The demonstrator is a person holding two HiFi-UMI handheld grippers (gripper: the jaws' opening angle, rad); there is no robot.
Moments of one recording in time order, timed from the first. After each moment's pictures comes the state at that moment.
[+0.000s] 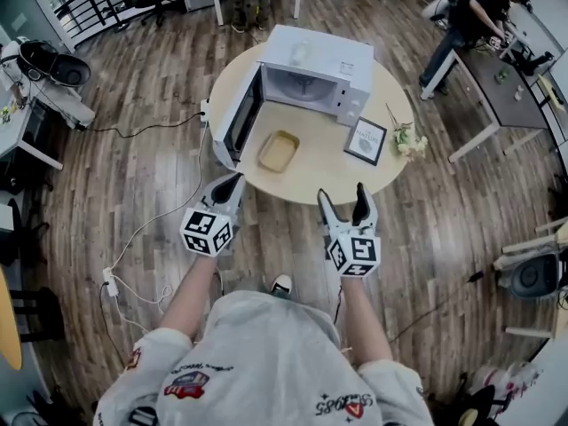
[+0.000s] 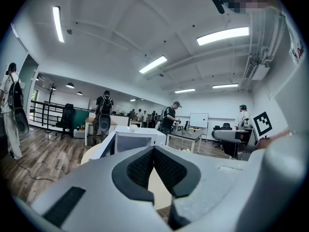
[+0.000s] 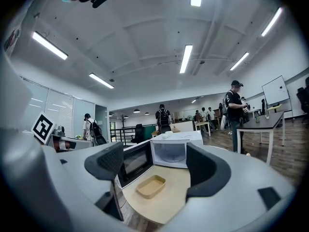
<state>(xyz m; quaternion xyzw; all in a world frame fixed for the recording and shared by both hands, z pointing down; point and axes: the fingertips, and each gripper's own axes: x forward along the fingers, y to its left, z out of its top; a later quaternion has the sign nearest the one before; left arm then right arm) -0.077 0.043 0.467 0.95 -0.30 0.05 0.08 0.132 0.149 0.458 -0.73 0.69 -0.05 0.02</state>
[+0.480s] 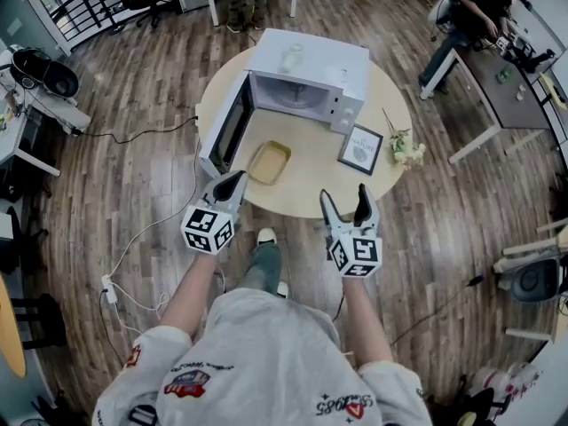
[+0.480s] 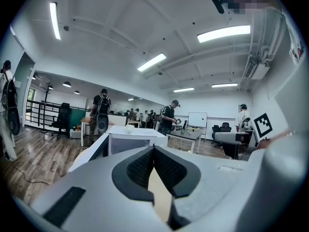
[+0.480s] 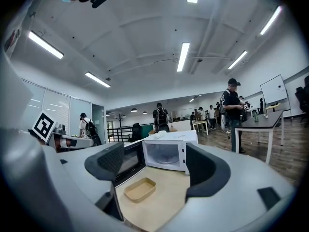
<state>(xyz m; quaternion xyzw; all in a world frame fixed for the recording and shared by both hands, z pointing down) -0.013 -0.007 0.470 0.95 -0.29 0.06 0.08 0.194 0.105 0.467 -0.73 0.68 -0.06 0.02</state>
